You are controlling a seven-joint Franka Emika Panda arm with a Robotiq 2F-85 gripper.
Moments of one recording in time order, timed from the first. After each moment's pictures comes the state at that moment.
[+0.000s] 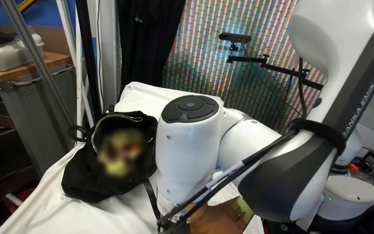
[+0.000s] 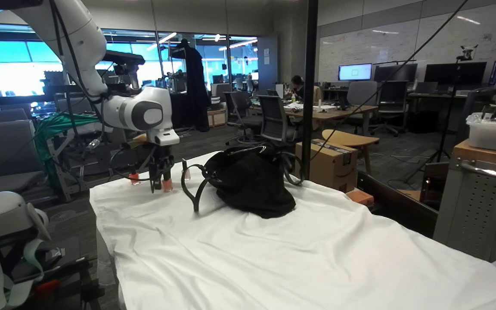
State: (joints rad) arm 0.43 0.46 0.19 -2.07 -0.02 2.50 1.22
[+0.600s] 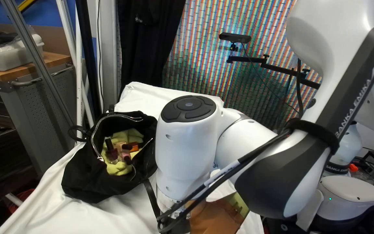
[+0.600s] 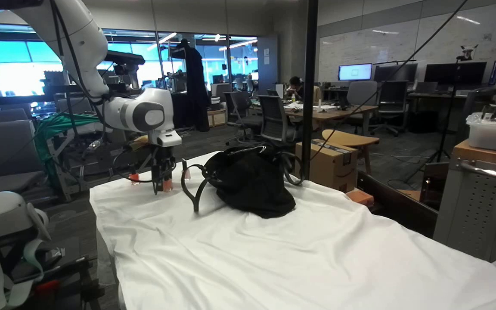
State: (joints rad) arm 0.43 0.46 0.17 -2.07 -0.02 2.50 1.18
